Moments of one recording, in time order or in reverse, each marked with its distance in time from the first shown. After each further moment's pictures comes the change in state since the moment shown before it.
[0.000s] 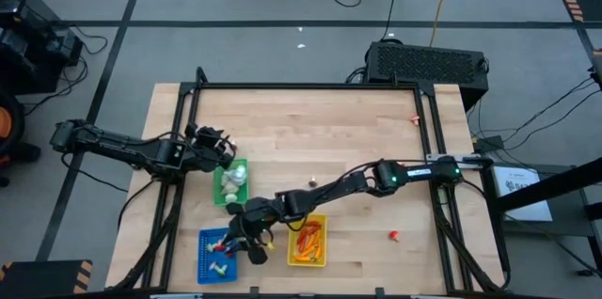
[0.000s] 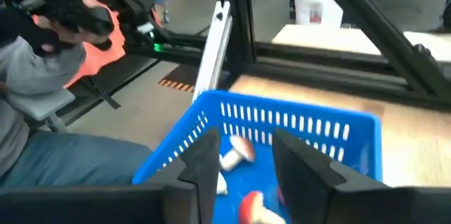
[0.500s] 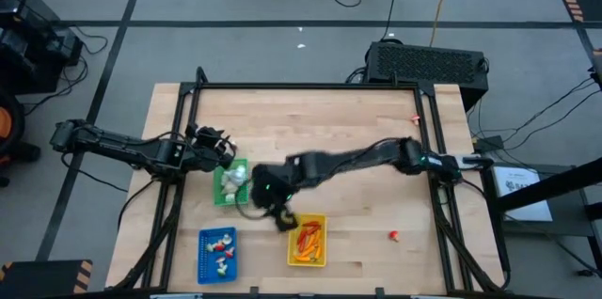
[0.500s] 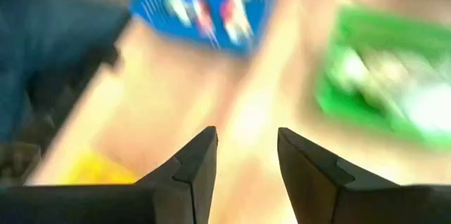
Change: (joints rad) left arm 0.000 0.000 0.000 0.009 0.006 0.001; right arm -0.092 -0.352 0.000 -0.942 0.067 -0.241
